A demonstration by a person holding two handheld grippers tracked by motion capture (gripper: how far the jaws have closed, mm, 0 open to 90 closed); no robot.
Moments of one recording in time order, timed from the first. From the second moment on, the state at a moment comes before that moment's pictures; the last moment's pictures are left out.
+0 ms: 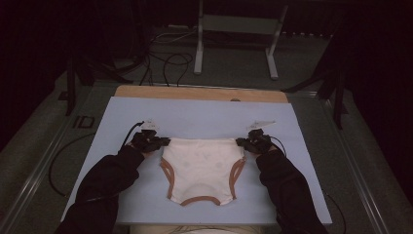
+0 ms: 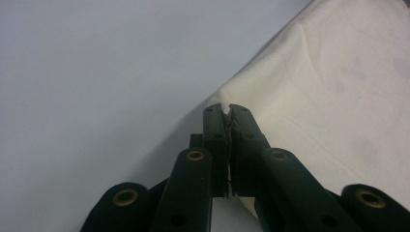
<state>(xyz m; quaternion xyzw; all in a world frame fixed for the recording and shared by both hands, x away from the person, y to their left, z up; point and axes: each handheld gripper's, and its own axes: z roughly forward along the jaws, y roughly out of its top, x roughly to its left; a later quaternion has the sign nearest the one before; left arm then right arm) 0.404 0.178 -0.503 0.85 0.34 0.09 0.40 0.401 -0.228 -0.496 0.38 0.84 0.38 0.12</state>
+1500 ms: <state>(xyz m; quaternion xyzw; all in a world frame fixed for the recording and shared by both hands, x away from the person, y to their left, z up) 0.450 0.170 -0.505 0.84 0.36 0.12 0.40 0.451 -0.222 -0.503 0.42 0.82 0.37 0.15</state>
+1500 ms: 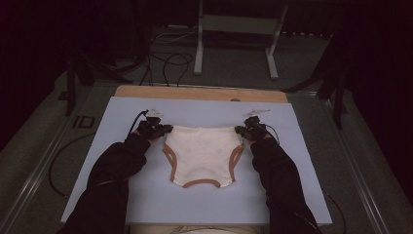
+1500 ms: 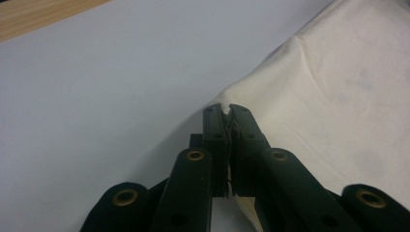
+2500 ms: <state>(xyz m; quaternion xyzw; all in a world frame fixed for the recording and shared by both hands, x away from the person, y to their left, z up) 0.464 0.164 -0.519 0.83 0.39 0.12 0.37 0.468 -0.222 -0.522 0.43 0.81 0.36 0.14</state>
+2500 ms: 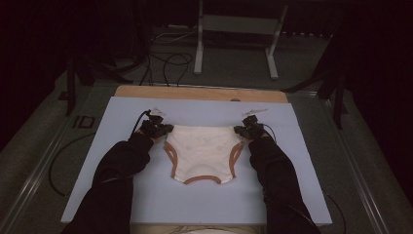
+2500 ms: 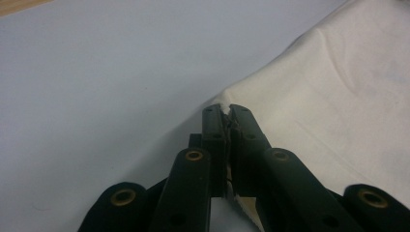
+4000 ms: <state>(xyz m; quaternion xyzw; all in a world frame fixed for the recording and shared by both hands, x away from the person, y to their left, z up) 0.362 0.184 -0.472 0.83 0.26 0.12 0.49 0.363 -0.210 -0.482 0.36 0.80 0.46 0.13</state>
